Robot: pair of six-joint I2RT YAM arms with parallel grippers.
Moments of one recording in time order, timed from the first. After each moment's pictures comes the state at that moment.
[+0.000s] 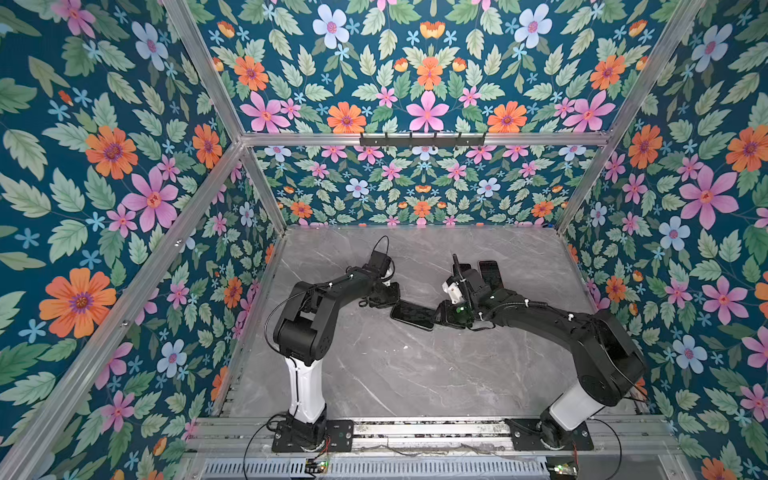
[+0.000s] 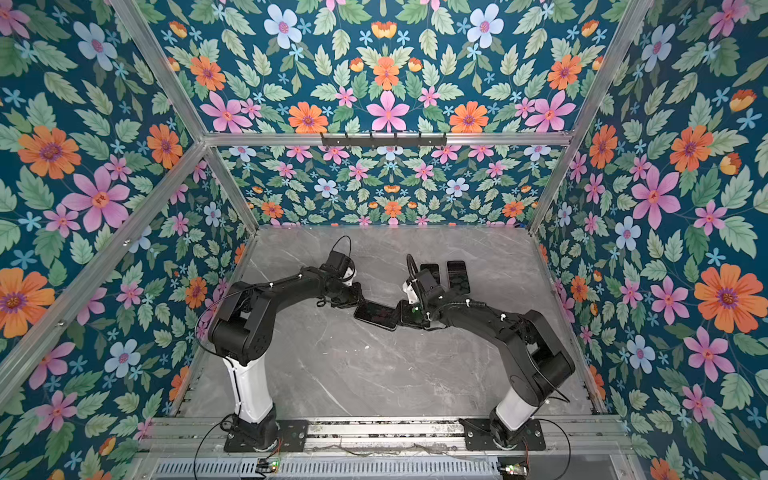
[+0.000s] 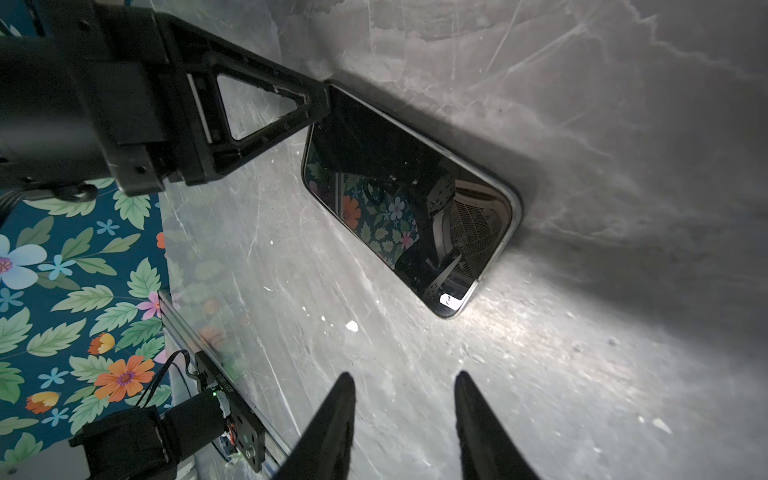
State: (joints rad) left arm -0.44 1.95 1.25 -0.47 0.27 -0.47; right arm 0.59 1.64 1.00 -0.34 -0.41 0.65
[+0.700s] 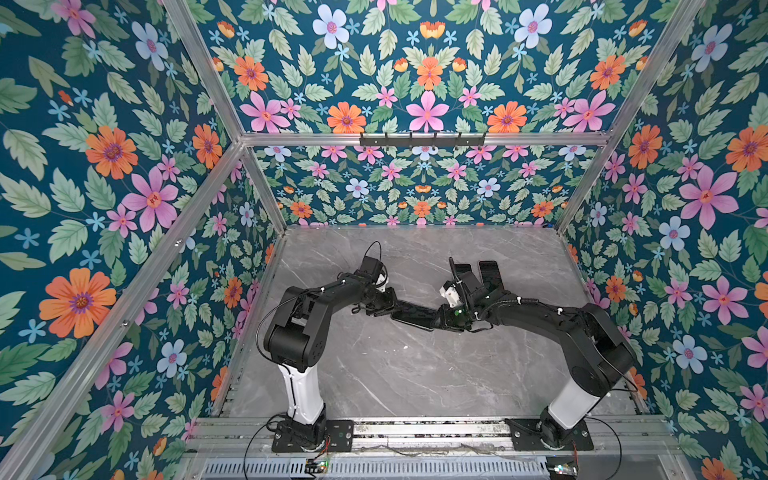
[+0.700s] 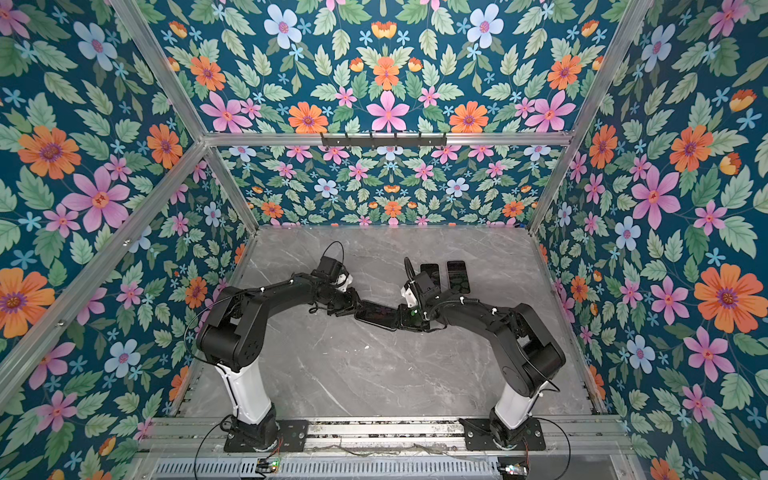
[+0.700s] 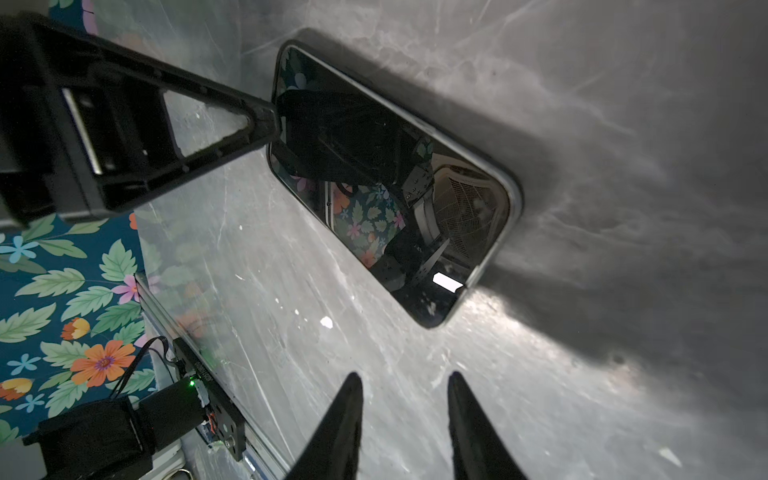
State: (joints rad) left arm -0.40 1.88 1.13 -0.42 0.45 -0.52; right arm 0.59 1.72 1.00 -0.33 -0.44 0.61
